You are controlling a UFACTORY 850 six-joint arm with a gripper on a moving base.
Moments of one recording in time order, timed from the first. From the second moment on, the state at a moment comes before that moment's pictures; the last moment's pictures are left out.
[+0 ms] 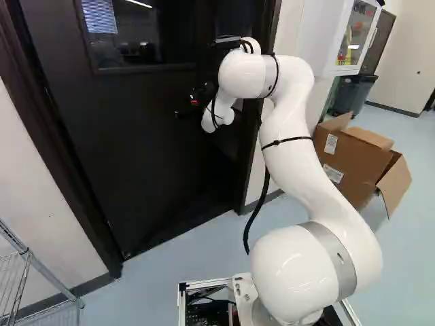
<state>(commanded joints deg) 6.3 -48.0 -87.1 -42.2 51.7 10.8</state>
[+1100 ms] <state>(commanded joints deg) 7.7 -41.8 -78.2 -40.5 51.7 10.8</state>
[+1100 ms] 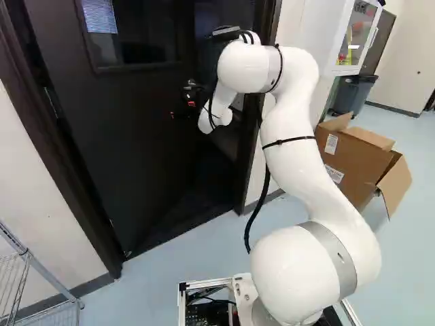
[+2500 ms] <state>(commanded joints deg) 4.2 -21.7 -51.5 -29.0 49.5 10.8</state>
